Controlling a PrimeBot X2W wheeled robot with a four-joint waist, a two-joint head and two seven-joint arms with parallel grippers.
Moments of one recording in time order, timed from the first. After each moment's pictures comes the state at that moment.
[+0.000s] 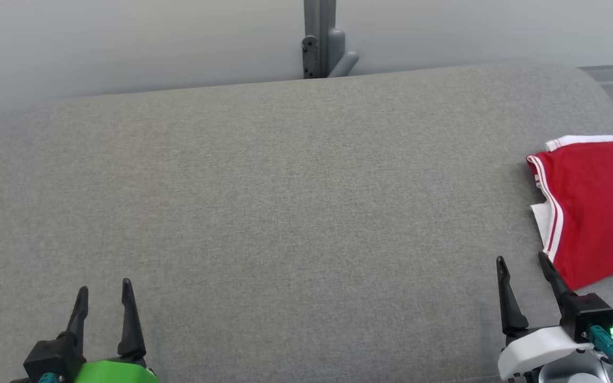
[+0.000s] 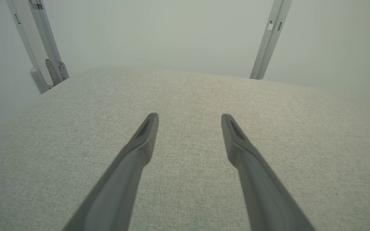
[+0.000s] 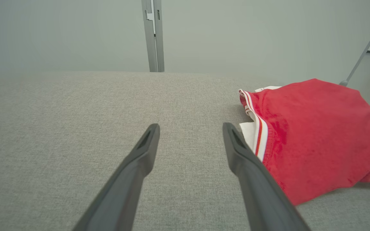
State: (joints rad) left arm 0.05 0.06 0.08 0.22 -0.22 -0.07 -0.26; right arm 0.02 -0.07 -0.06 0.19 0.04 0.13 -0.25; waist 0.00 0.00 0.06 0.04
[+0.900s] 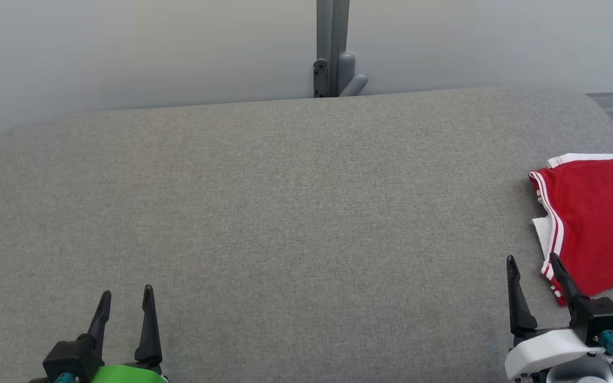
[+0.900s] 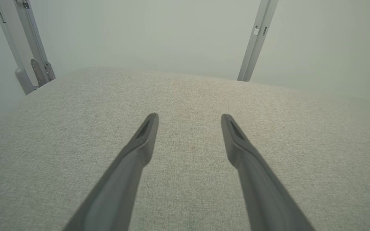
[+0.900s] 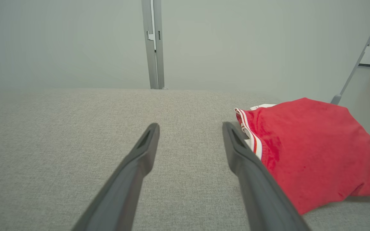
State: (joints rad) left arm 0.05 0.05 0.04 0.26 -0.22 -0.12 -0.26; right arm 0.05 -0.05 -0.09 0.16 0.02 0.13 -0.26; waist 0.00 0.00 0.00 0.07
